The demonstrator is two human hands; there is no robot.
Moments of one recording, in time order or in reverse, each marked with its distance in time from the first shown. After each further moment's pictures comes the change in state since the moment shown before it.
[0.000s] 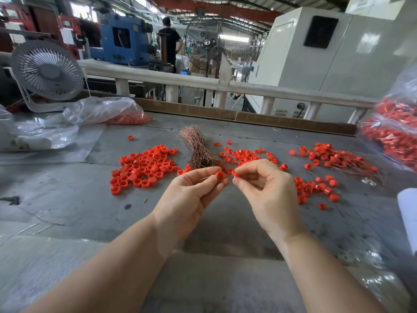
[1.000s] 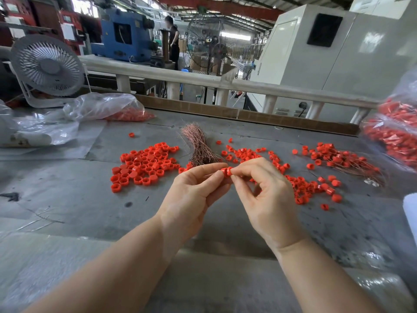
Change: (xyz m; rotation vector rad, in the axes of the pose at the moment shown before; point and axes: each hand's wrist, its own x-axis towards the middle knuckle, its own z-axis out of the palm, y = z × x) left_hand -0.002 -0.005 0.001 0.106 -0.056 0.109; right_hand -0.005 -0.004 0.003 -0.262 0.010 -0.316
